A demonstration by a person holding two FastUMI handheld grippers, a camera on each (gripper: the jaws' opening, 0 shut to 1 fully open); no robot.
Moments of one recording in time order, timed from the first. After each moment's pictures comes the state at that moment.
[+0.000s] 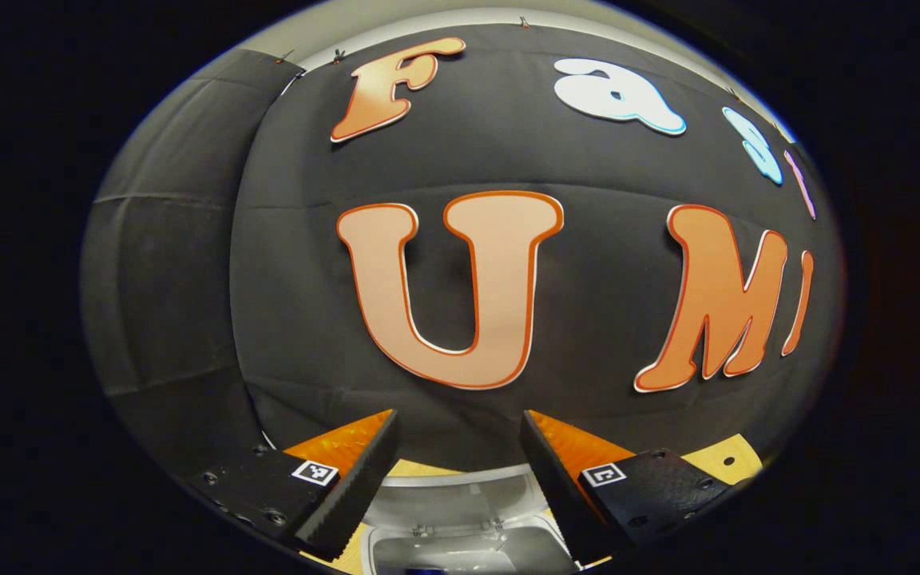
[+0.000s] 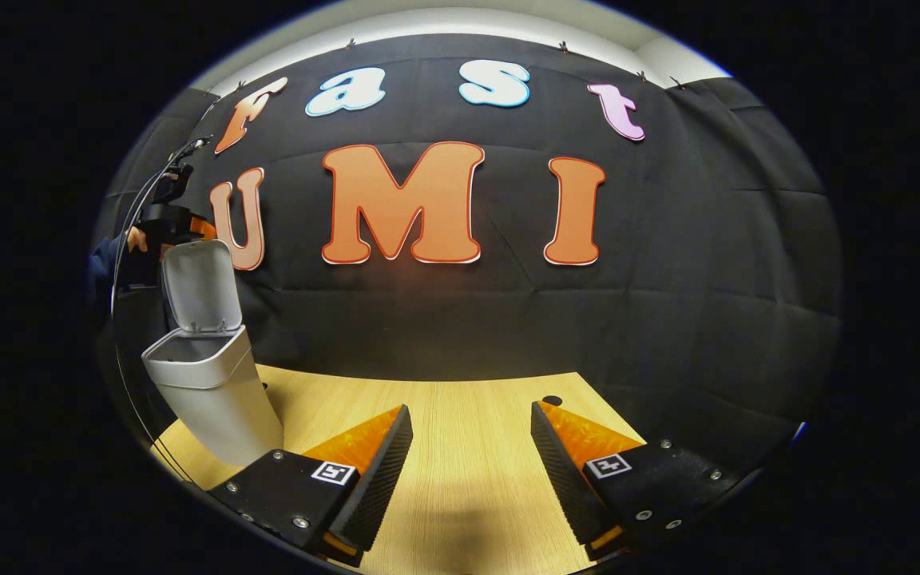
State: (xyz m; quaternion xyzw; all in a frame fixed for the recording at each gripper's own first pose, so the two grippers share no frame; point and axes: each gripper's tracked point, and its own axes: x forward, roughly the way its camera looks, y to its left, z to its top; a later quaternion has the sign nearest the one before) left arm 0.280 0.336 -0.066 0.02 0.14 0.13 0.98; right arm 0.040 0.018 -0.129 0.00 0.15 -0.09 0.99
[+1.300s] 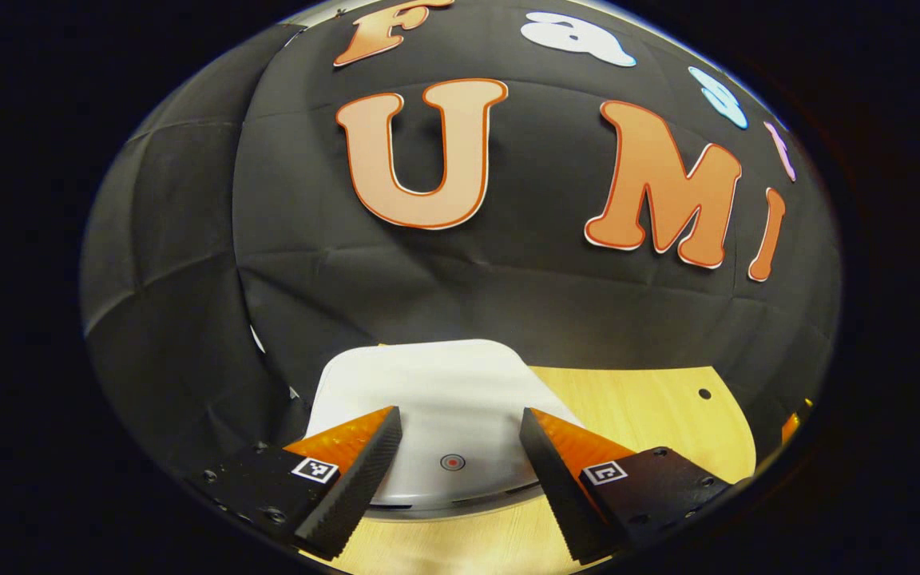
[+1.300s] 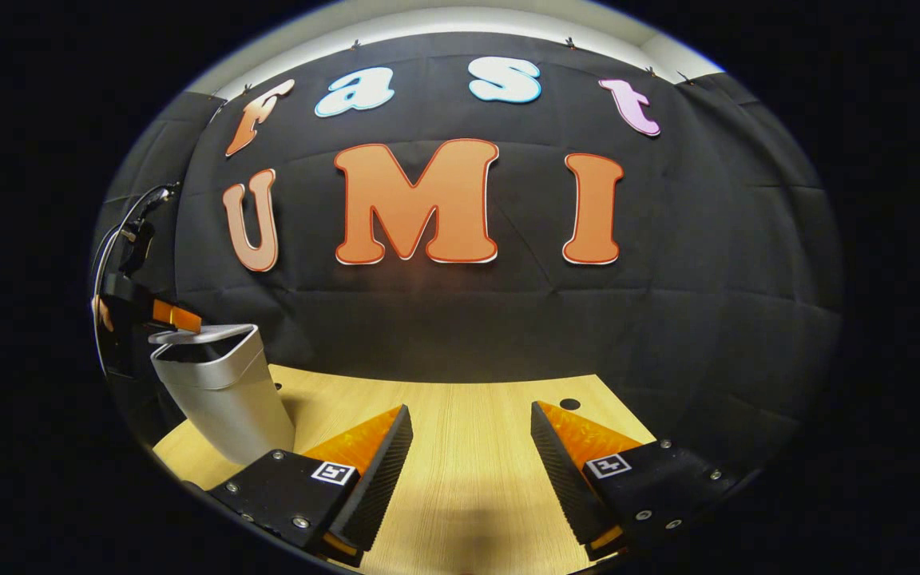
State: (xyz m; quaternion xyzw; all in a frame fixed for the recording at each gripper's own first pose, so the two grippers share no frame) left arm 0.131 0.271 -0.213 -0.01 0.30 0.10 0.95; right arm 0.045 0.018 -0.133 0.00 0.15 -0.05 0.99
